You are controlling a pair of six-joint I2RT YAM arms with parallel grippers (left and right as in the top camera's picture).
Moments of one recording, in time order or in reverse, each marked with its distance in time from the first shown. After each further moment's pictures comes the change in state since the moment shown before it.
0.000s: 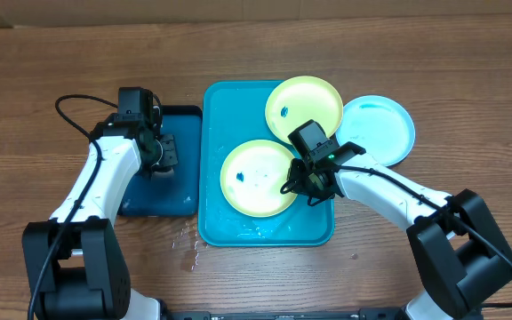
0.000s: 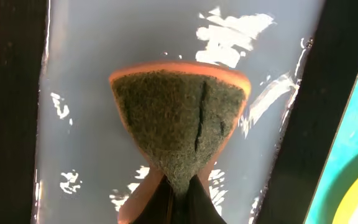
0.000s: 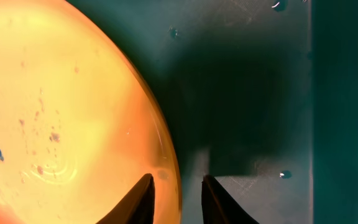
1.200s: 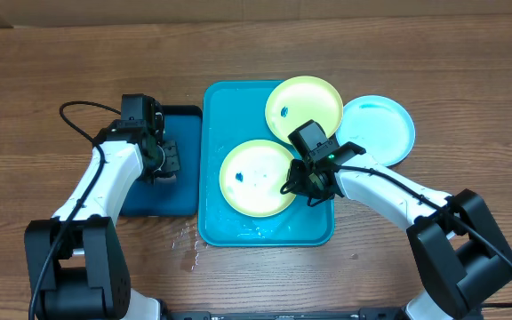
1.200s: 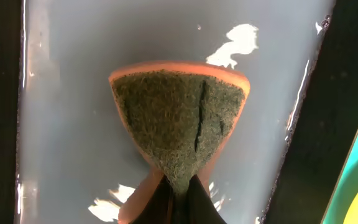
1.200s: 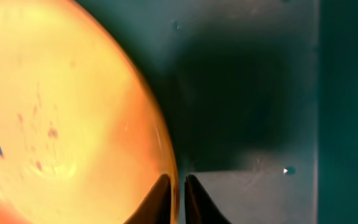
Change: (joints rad) left arm -0.002 0.000 -0.055 0.040 0.008 -0.001; right arm 0.000 0.000 0.000 -0.005 -0.016 -0.001
